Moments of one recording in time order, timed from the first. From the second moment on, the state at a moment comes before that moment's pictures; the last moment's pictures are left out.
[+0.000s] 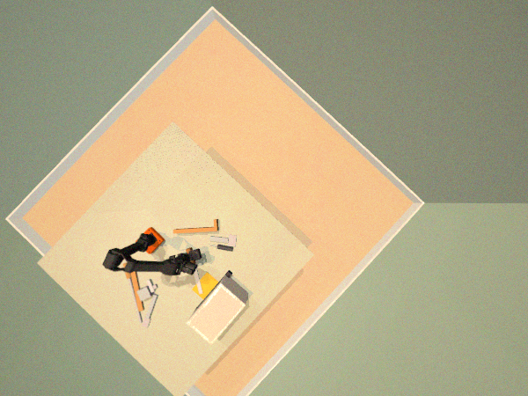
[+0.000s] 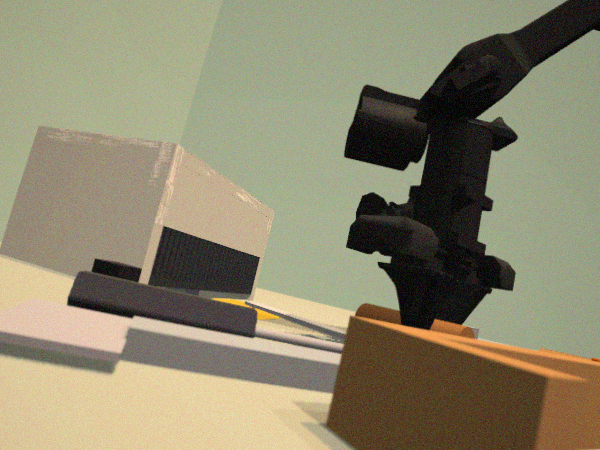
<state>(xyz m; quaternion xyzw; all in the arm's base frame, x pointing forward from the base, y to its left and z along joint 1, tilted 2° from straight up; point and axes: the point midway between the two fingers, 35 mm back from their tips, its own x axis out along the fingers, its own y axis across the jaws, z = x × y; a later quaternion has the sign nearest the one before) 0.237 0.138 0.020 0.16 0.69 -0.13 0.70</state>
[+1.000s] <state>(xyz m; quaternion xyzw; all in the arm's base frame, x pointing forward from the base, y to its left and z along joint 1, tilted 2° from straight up) 0.228 0.170 0.021 0.16 0.69 -0.13 0.69</state>
